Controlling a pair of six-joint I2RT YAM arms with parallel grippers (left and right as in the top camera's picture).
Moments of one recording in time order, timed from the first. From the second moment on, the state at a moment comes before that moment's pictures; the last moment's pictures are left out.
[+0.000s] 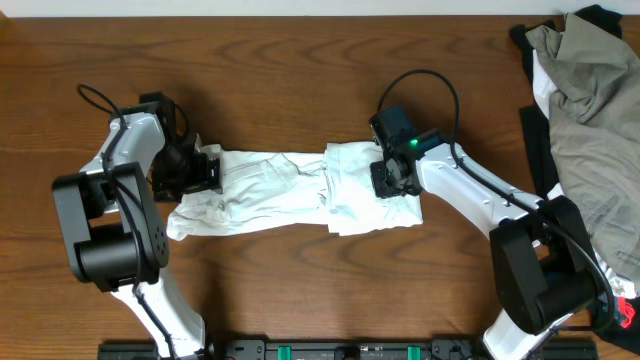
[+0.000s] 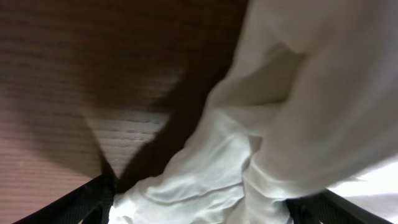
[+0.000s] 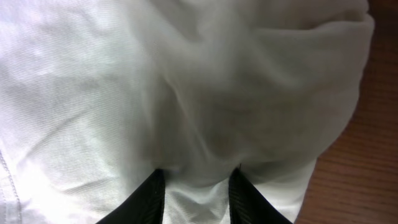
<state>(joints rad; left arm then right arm) 0.18 2.01 1.32 -1.03 0.14 0.04 0.48 1.84 1.18 -0.72 0.04 0.31</state>
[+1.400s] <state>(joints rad) 0.40 1.74 1.32 -1.01 0.11 -0.07 0.27 1.68 1.31 -0.87 0.01 0.26</state>
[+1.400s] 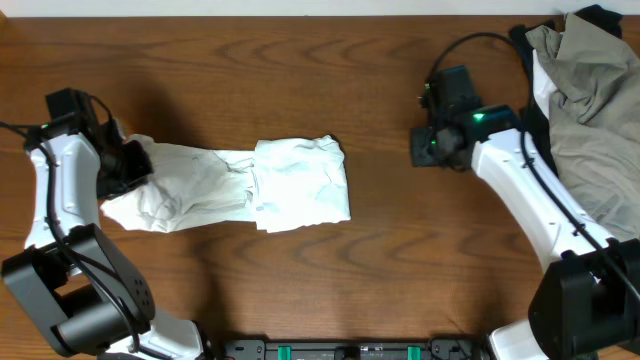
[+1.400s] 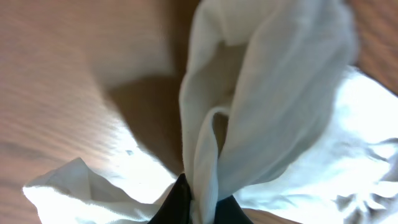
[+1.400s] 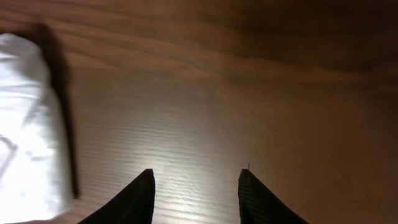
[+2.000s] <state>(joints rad) -0.15 1.57 1.32 -0.93 0.26 -0.16 0.13 1.68 1.31 -0.91 0.01 0.26</state>
